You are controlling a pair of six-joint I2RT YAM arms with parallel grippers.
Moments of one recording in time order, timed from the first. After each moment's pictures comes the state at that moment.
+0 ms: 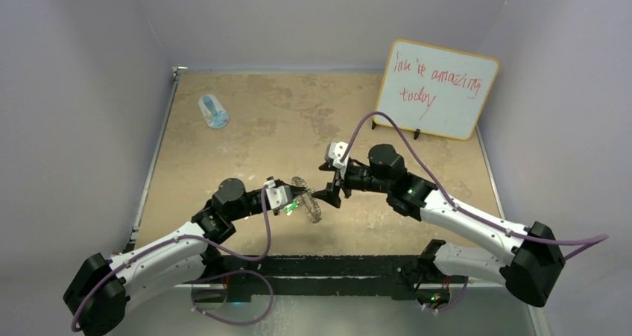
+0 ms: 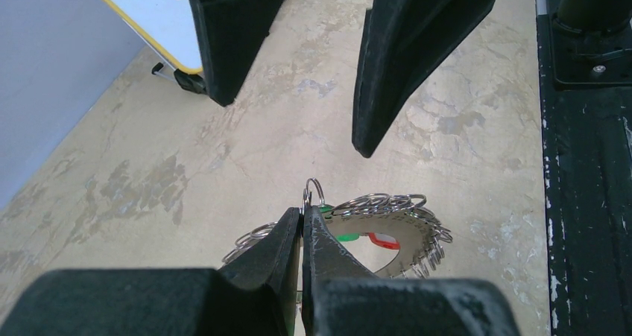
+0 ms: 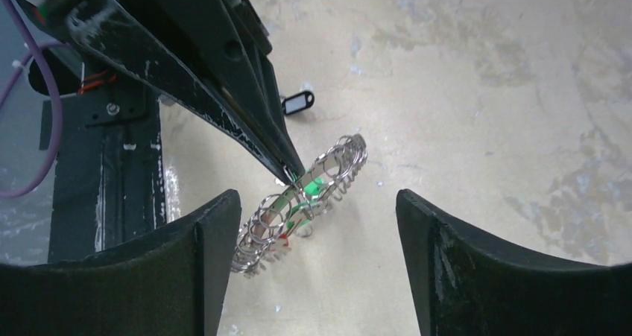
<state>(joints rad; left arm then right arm) -0.76 0.80 0.27 0.45 0.45 0.33 0.83 1.09 0.73 0.04 -0.47 -0.17</state>
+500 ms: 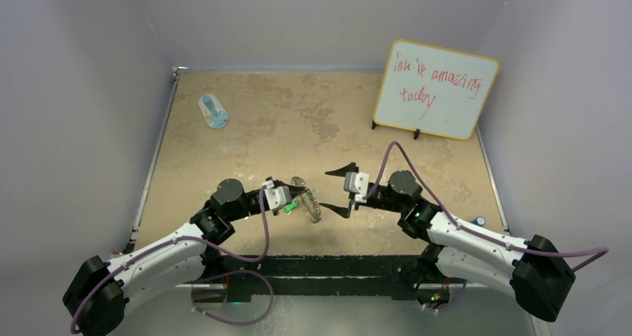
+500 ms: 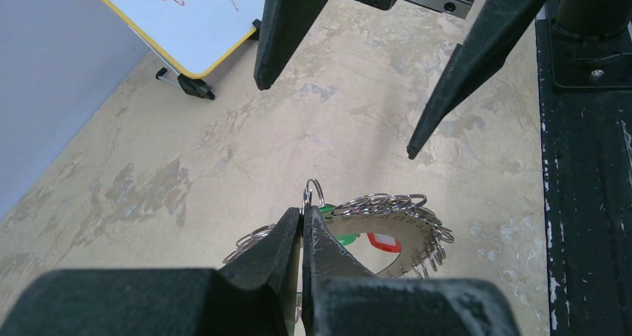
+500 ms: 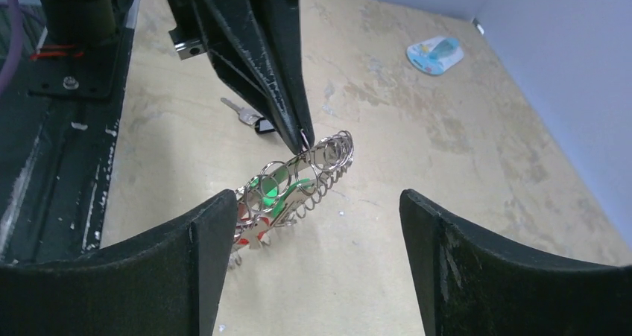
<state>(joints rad) -0.76 0.77 0.27 0.44 0.45 0.33 0.83 0.95 0.41 0.48 -0.50 -0.30</state>
